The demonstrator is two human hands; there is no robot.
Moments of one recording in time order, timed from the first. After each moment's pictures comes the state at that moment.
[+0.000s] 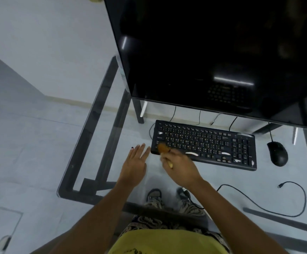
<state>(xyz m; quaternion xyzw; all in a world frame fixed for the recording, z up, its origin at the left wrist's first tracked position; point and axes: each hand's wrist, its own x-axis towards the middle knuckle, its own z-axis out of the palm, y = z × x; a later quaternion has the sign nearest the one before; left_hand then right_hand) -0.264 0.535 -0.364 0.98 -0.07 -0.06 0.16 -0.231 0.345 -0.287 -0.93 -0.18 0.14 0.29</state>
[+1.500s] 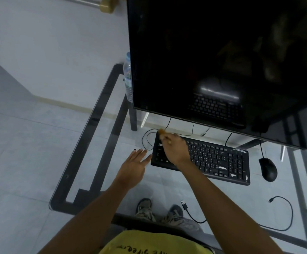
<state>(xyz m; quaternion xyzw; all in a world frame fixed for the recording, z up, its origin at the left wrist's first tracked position) -0.233 0.559 -0.358 0.97 -0.17 -0.01 0.15 -0.149 0.393 -0.281 -0.92 -0.05 0.11 0.37</state>
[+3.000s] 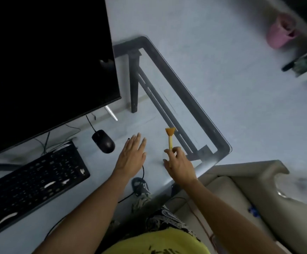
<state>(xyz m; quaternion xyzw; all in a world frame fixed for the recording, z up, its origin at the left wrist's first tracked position) -0.203 0.004 -0.374 0.89 -0.43 -0.12 0.11 -0.342 -0.151 -0.358 -0.97 0.20 0.06 0.13</state>
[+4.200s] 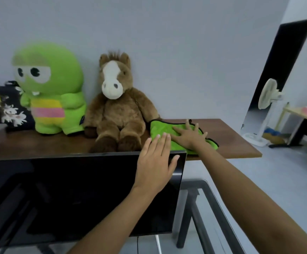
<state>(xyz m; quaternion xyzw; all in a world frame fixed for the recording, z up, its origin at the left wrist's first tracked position) -0.030 -0.012 0.000 0.90 -0.22 0.38 0.06 0.076 -0.180 0.031 -0.99 0.06 0.01 0.10</state>
